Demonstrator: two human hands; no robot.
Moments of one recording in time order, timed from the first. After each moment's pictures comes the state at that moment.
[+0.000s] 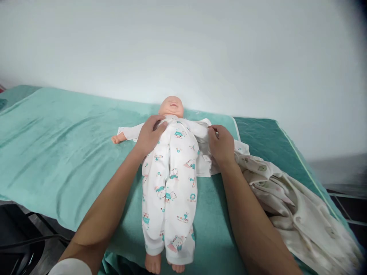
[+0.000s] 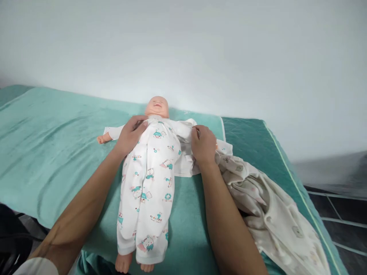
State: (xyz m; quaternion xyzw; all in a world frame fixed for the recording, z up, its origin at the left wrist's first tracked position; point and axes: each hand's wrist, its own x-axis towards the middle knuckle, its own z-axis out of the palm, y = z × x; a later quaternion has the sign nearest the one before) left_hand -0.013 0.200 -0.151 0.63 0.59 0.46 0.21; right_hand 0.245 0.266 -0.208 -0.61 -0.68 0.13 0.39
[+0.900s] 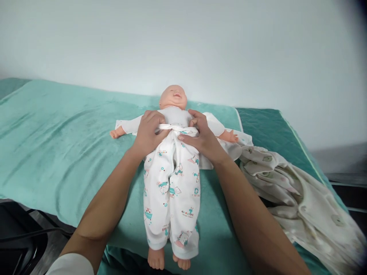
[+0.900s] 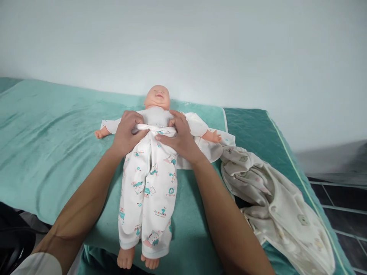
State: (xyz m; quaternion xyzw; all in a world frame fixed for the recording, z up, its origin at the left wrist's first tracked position) left_hand -0.017 0.187 -0.164 0.74 0.53 0.42 0.04; right_hand 0.199 0.224 -0.176 -0.35 -0.74 0.38 0.42
